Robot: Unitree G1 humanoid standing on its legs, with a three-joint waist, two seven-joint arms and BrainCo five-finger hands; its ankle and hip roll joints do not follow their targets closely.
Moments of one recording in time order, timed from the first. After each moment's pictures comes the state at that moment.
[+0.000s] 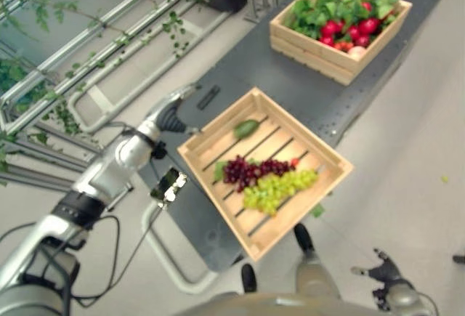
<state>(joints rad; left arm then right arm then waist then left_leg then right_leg) -0.61 0.78 -0.53 0.33 0.15 -0.19 0.06 0.02 -0.46 0.09 1.11 -0.03 -0.14 -0.19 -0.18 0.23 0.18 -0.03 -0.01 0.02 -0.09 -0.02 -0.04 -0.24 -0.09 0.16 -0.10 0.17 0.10</state>
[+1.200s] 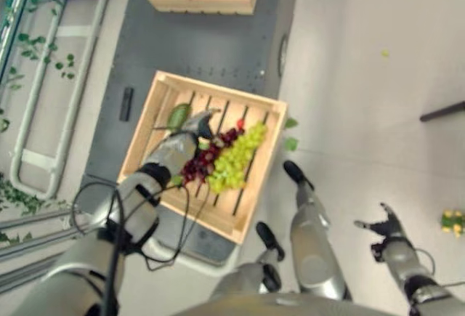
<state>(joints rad) -0.88 0.37 -0.68 1.10 0.26 -0.12 0.11 -0.14 -0.51 0.12 1.06 0.02 -0.14 -0.31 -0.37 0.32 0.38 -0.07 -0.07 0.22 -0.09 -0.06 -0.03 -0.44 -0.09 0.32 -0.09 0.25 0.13</state>
